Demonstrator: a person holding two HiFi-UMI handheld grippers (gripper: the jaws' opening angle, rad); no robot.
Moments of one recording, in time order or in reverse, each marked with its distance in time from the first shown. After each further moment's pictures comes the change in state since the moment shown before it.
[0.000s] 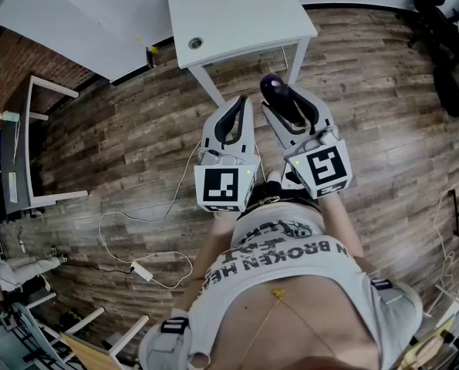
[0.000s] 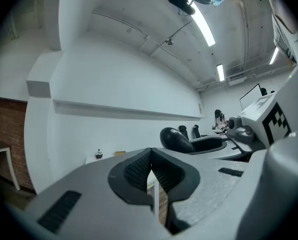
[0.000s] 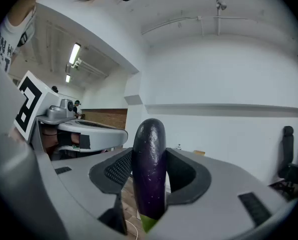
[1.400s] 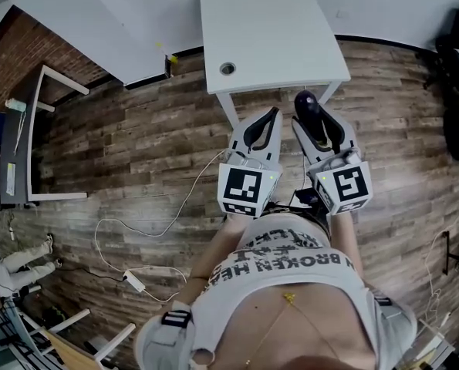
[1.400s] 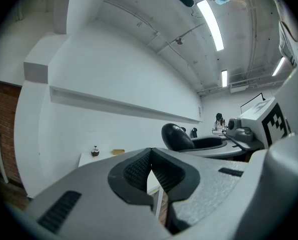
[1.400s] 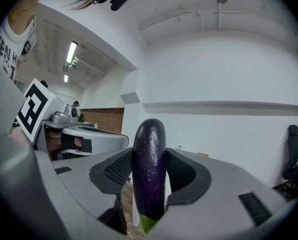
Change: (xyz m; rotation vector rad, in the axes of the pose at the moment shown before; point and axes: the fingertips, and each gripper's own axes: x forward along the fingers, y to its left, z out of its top) left arm 0.081 0.094 -0.005 -0.096 0.014 -0.055; right arm 0.115 -0.031 0.013 -0.007 -0.002 0.010
